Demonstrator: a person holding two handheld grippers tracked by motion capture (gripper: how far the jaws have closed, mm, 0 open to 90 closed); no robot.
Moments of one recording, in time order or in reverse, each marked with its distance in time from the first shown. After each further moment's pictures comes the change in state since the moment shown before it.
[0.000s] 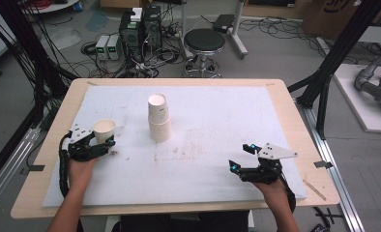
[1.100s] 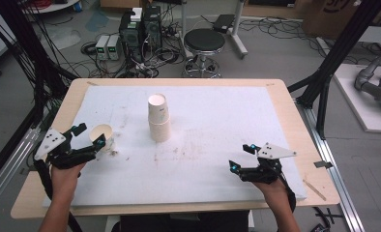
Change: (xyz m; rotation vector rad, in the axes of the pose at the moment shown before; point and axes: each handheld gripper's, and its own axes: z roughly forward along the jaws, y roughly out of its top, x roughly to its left) left arm -0.014 0.022 -0.062 -0.381 -0.218 -0.024; right arm -0.002 -0.001 0.001 0.021 -0.003 -0.003
